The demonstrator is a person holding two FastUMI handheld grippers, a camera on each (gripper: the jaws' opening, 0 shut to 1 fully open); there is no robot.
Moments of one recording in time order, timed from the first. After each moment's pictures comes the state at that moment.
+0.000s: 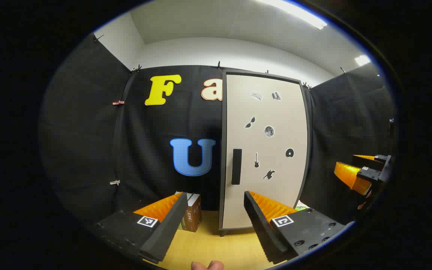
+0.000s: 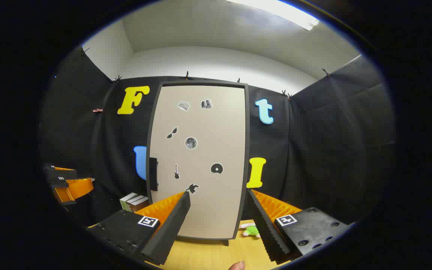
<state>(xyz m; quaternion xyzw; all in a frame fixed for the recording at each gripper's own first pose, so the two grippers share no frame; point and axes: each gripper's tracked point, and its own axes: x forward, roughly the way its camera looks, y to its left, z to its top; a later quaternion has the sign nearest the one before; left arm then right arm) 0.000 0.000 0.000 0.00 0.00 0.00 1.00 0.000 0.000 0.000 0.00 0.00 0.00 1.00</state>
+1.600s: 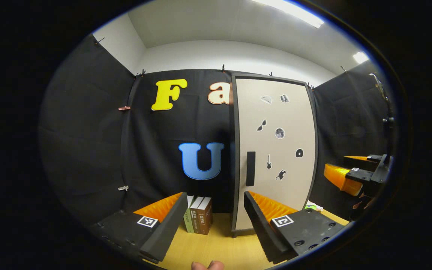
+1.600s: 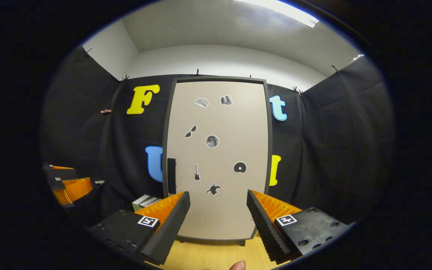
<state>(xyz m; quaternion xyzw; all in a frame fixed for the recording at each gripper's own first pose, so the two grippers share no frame) -0.008 0.055 0.004 0.02 -0.01 0.02 1.00 0.025 0.078 -0.009 0.03 0.01 0.04 1.00</state>
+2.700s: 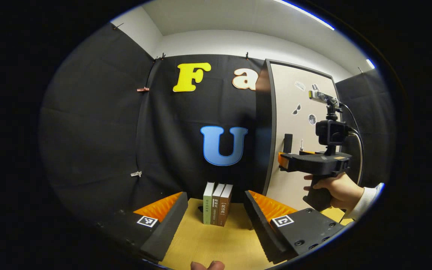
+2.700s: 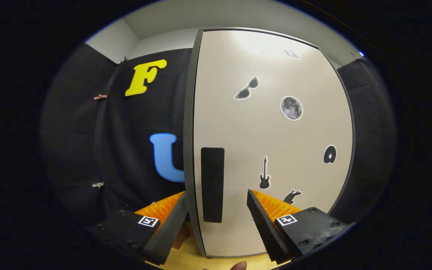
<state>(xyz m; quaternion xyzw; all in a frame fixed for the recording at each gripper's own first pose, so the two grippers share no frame) 0.006 0.151 -0.050 -0.02 0.04 0.06 1.00 0.223 0.230 -0.091 0.03 0.07 0.06 1.00</state>
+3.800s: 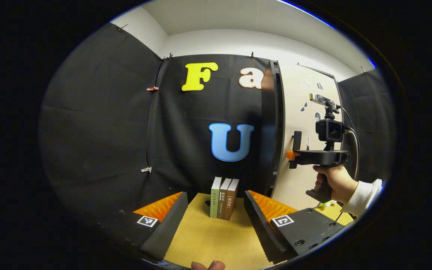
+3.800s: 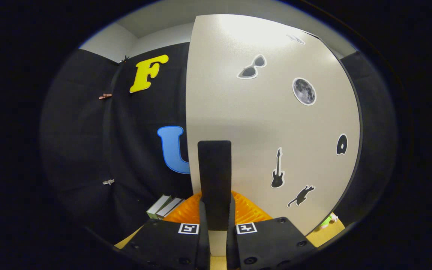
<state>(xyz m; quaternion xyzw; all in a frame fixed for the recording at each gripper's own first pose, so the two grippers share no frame) -0.047 0.148 -0.044 -0.01 0.05 0.09 0.99 0.205 0.232 -0.097 0.06 0.11 0.10 0.99</state>
